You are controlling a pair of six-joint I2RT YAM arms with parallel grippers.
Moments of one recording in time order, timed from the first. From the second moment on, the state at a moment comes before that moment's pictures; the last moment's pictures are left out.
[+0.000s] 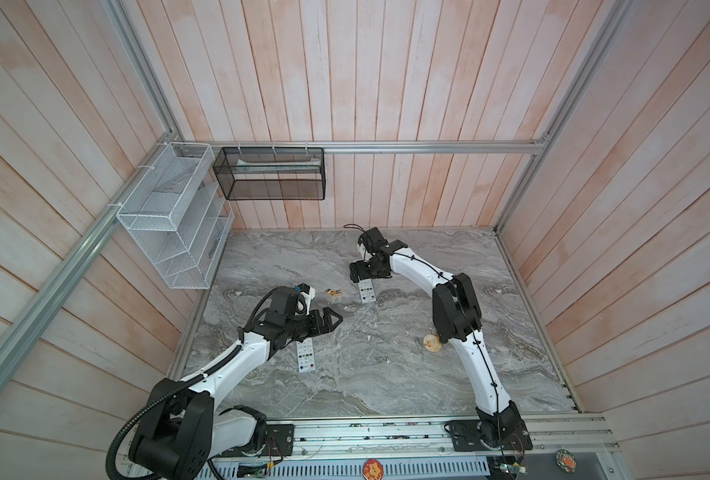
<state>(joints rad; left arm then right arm) -0.35 1.23 0.63 -0.20 0.50 -0.57 0.59 2.47 2.16 -0.78 -0.08 0.25</state>
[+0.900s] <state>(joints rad) -0.32 1.10 0.55 -0.22 0.50 -0.59 0.61 2.36 1.98 -0.74 -0.07 0.26</state>
